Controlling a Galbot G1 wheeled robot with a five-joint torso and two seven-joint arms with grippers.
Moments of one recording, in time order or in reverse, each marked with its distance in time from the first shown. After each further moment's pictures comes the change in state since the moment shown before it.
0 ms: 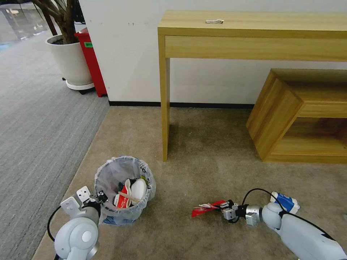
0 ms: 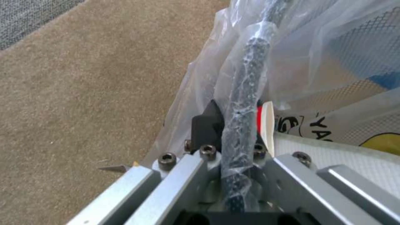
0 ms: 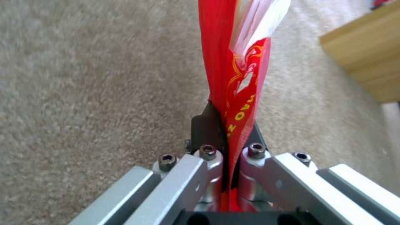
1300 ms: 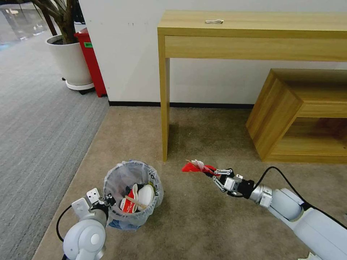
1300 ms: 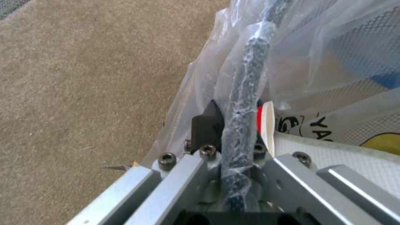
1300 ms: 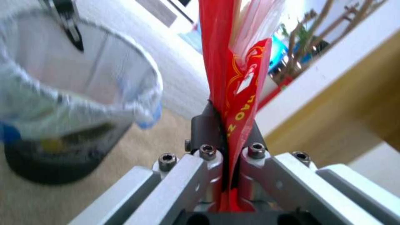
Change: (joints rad) left arm 0.006 0.015 0.082 0.005 0.045 0.020 0.014; right arm -0.140 -0.197 0.198 0.728 0.530 -0.067 -0.046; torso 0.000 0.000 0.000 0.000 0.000
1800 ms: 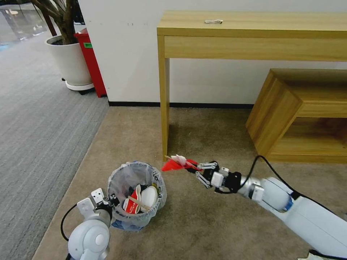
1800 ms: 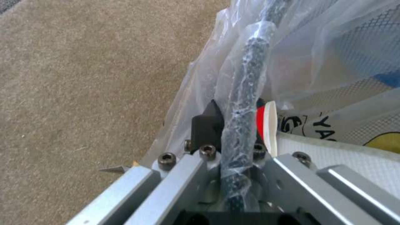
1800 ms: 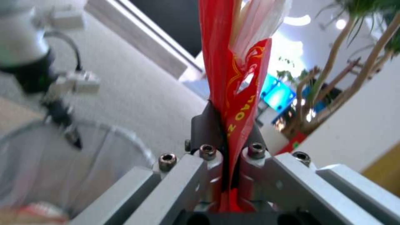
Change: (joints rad) left arm -0.010 0.011 0.032 0.015 0.015 0.000 0.003; right arm 0.243 0.023 -0.229 0.114 0.117 -0.047 0.010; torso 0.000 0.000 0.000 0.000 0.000
